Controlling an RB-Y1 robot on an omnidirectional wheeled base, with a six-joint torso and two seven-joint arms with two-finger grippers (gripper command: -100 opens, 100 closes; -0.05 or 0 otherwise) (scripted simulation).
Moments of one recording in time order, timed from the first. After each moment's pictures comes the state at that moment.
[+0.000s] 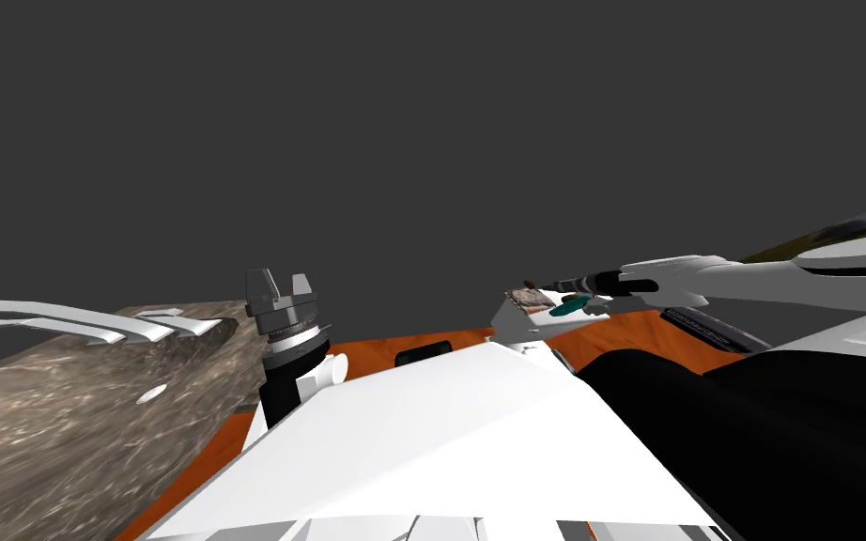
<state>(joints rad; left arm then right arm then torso) 0.52 0.01 0.06 -2.28 0.03 -0.57 -0.16 0.81 -2.00 0.28 -1.19 -0.21 -0.42 -0.07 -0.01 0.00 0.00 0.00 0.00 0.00</state>
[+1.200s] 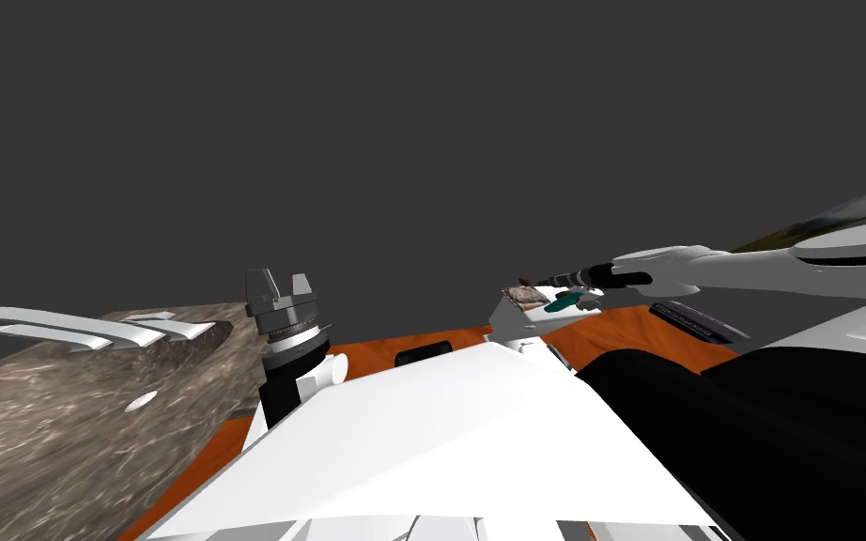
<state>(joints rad) 0.52 0.01 0.06 -2.28 0.03 -0.57 -0.16 0.82 -2.04 0.22 -1.20 -0.09 -0.43 -0.18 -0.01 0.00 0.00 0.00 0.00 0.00</state>
